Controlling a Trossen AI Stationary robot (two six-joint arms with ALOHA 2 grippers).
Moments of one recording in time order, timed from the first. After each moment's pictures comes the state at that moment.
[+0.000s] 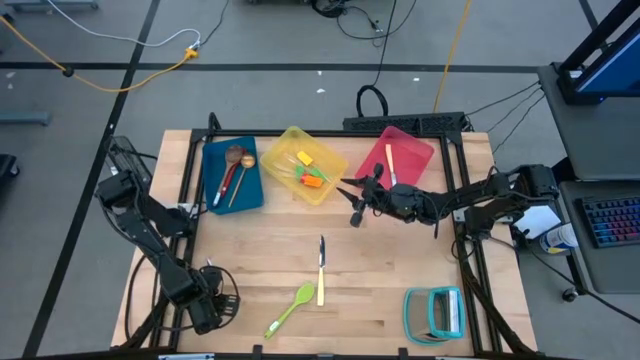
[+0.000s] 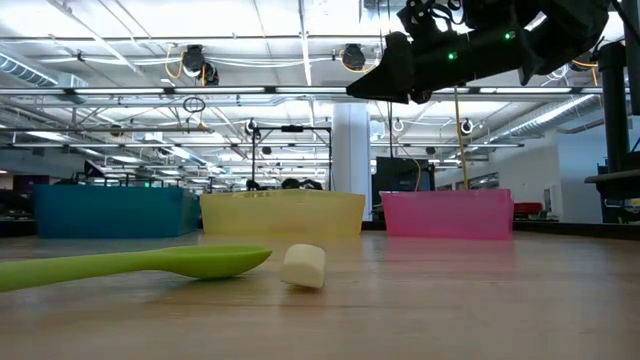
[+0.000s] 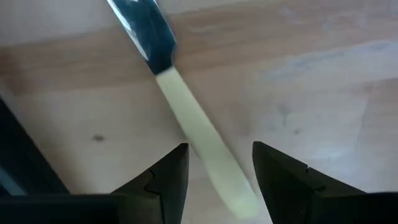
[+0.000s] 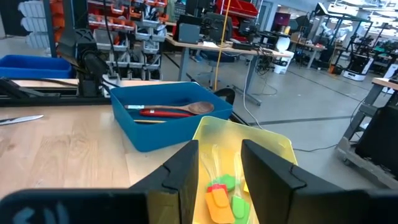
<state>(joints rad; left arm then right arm) -1.00 1.55 0.79 -0.62 0.11 -2.41 0.01 1.45 0.59 0.79 0.44 -0.12</state>
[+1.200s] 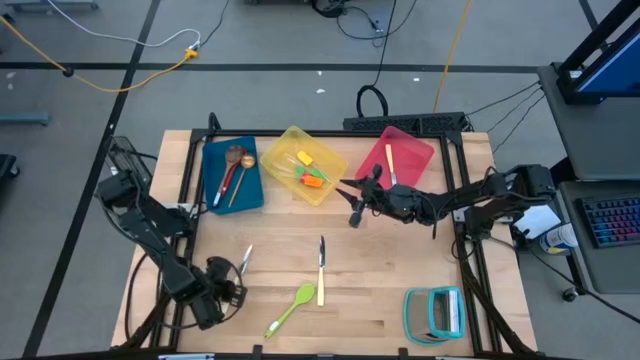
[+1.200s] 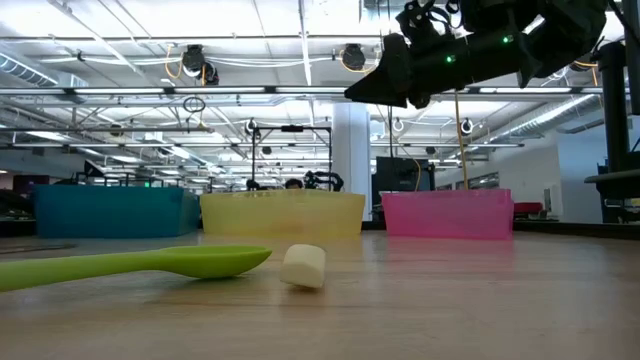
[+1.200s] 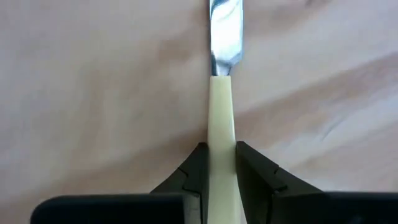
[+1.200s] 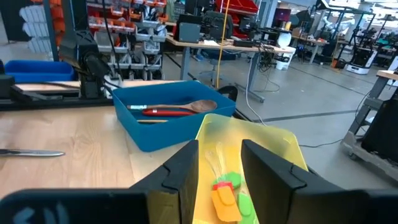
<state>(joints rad) -0.97 1.55 0.76 -0.67 -0.22 -2.24 0.01 1.47 0.59 0.81 0.44 -0.09</state>
